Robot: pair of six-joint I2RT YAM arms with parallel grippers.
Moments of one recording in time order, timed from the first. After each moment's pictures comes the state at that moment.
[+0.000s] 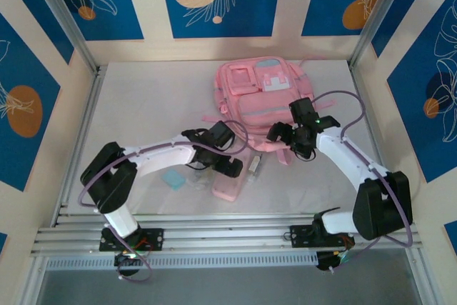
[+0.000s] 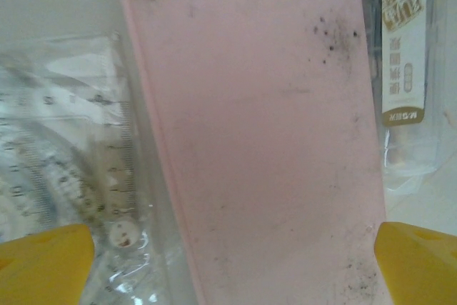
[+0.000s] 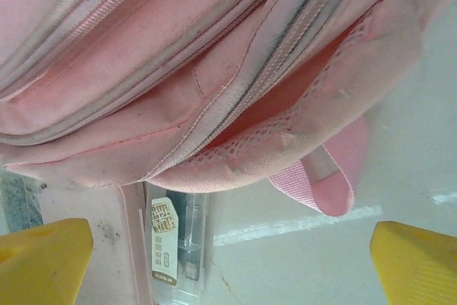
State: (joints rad) left arm -0.88 1.71 1.12 -0.60 0.08 -0.38; right arm 0.29 1.32 0.96 -0.81 -0.09 0.72
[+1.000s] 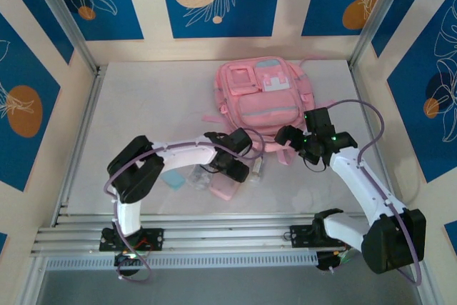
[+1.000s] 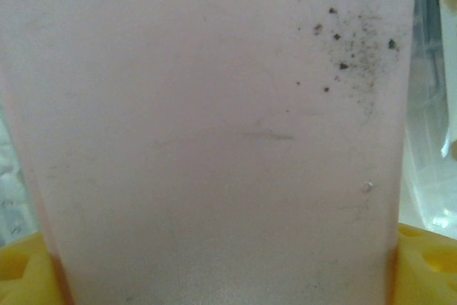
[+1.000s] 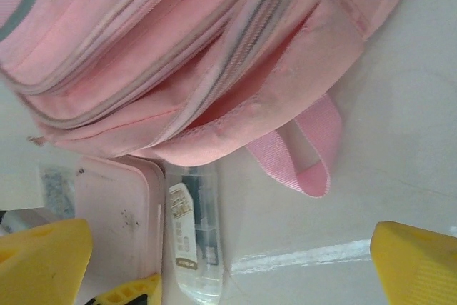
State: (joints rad) left arm -0.96 1.89 1.26 -0.67 0.00 -0.39; right arm 0.23 1.08 0.83 -0.76 -0.14 0.71
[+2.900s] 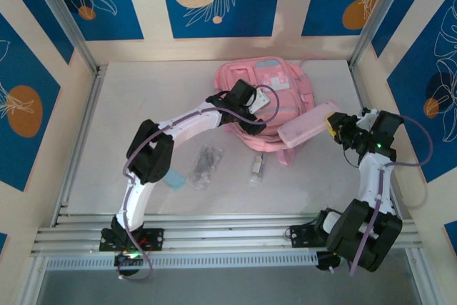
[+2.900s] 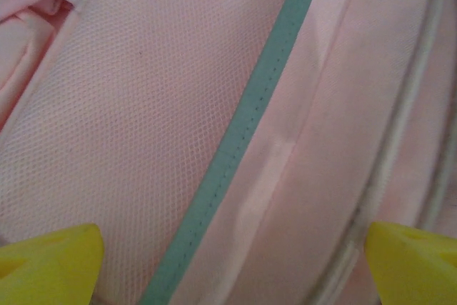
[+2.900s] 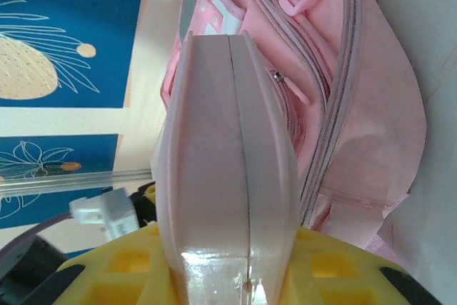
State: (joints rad) left arm -0.78 2.17 1.81 -0.50 0.05 0.24; right arm -0.52 1.09 0.74 -0.37 -0.87 0.76
